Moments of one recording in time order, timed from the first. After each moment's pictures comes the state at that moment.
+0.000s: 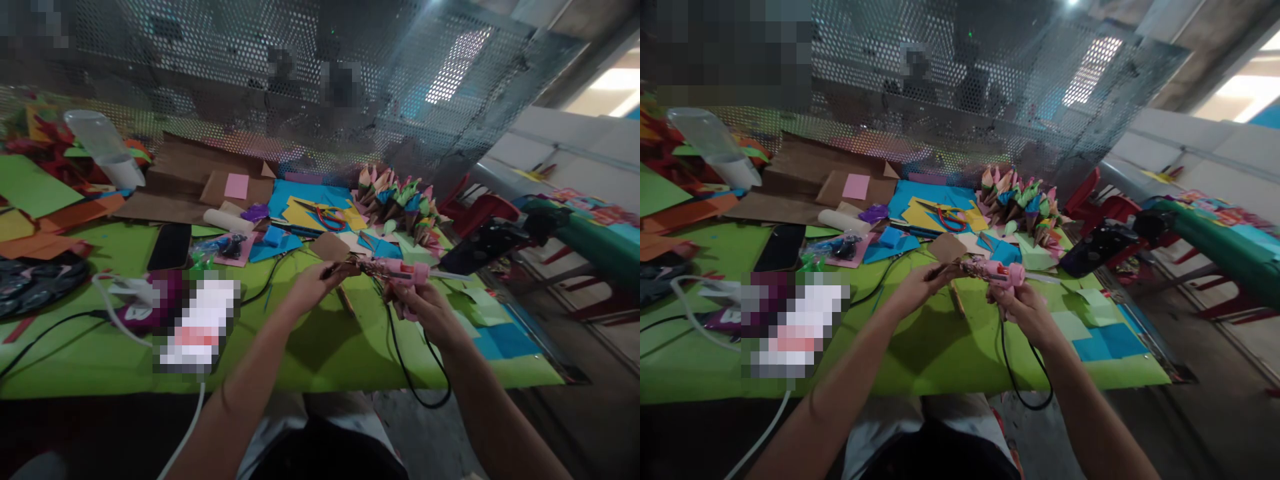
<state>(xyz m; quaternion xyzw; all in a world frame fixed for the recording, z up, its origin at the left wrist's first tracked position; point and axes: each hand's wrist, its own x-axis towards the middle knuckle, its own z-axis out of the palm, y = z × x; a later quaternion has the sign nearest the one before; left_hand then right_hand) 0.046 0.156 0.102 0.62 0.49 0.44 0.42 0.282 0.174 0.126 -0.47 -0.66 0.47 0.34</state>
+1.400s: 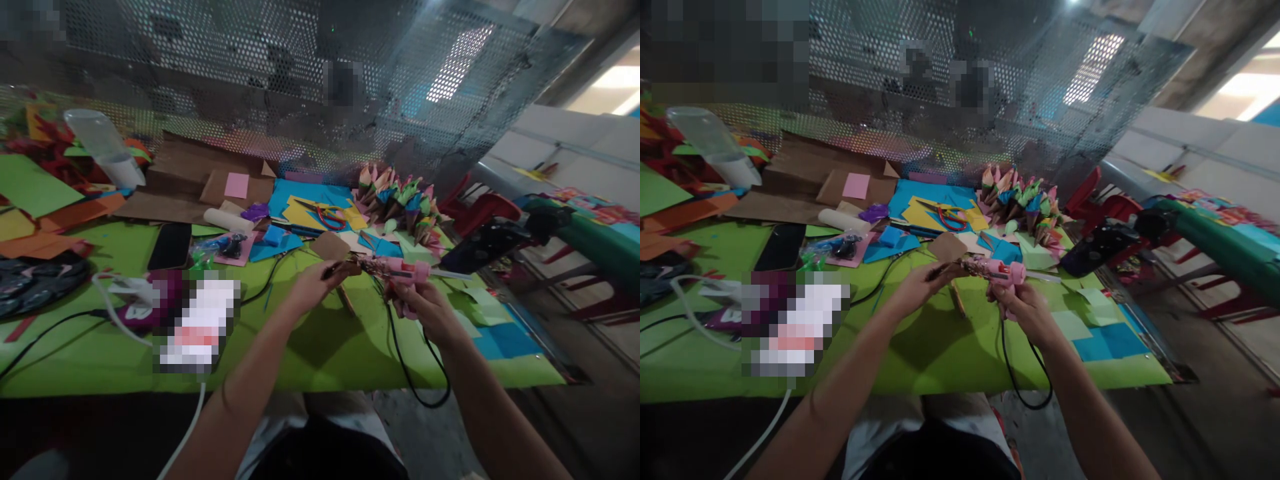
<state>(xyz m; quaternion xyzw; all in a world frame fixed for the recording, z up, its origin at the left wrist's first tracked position) 0.045 0.161 0.095 0.66 0.50 0.43 0.38 0.282 0.176 0.123 -0.46 -0.65 0.49 0.34</state>
